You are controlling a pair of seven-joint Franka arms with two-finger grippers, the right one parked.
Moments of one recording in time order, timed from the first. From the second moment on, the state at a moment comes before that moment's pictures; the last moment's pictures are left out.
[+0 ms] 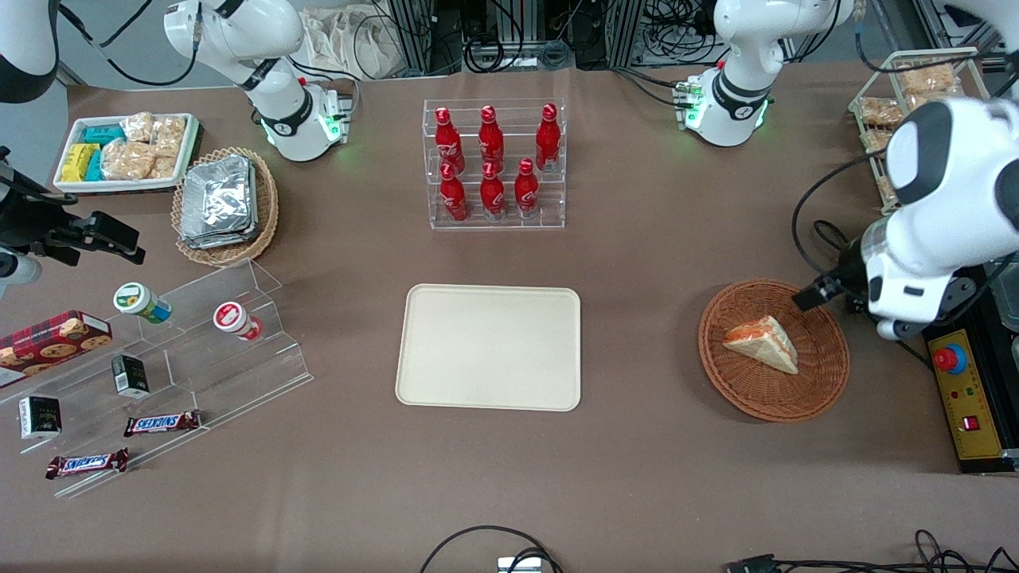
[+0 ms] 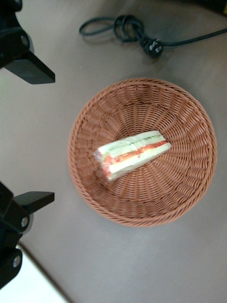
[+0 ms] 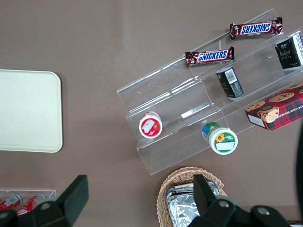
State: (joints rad) arm 0.13 0.15 -0.21 -1.85 0.02 1.87 -0.73
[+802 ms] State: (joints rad) arm 0.12 0.34 -0.21 -2.05 0.10 2.32 -1.12
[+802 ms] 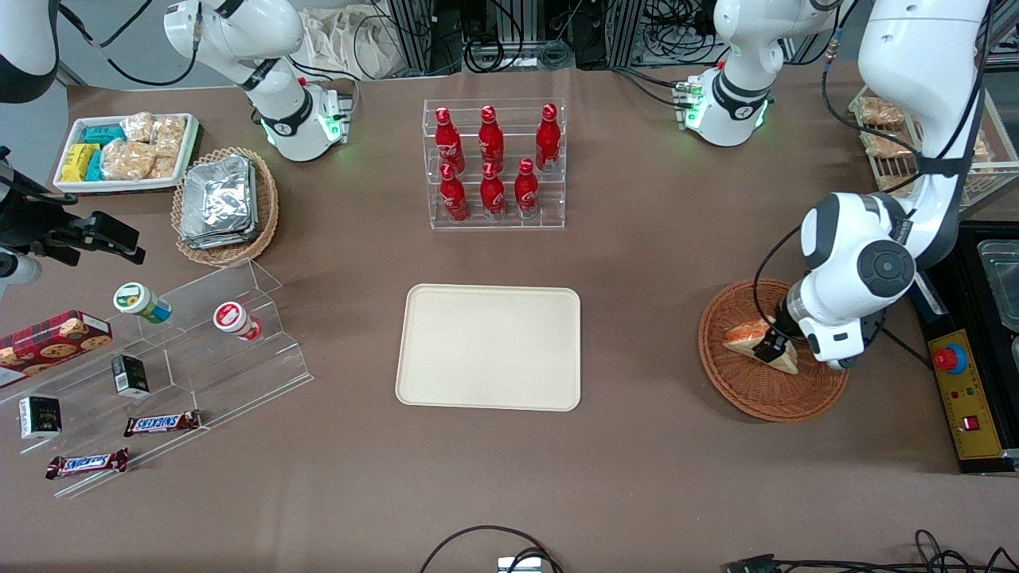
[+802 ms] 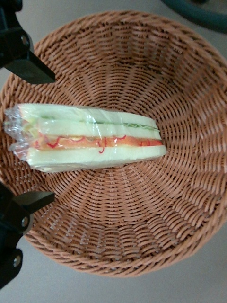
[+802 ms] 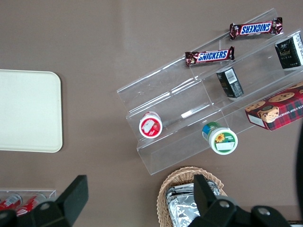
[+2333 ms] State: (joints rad) arm -0.17 0.23 -0.37 -1.62 0.13 1.72 -0.86
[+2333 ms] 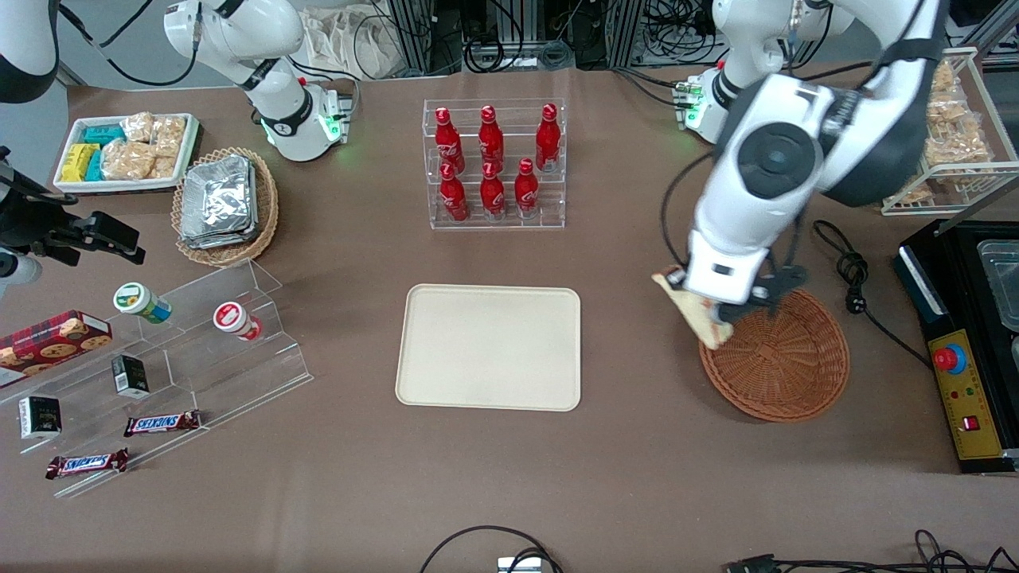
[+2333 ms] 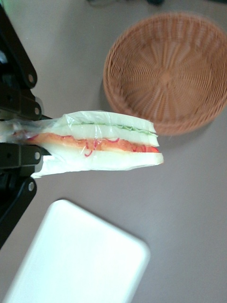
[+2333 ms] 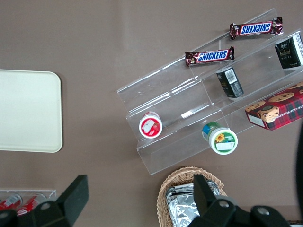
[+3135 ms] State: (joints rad) arm -0.41 0.75 -0.42 -1.41 0.31 1.95 -0.79
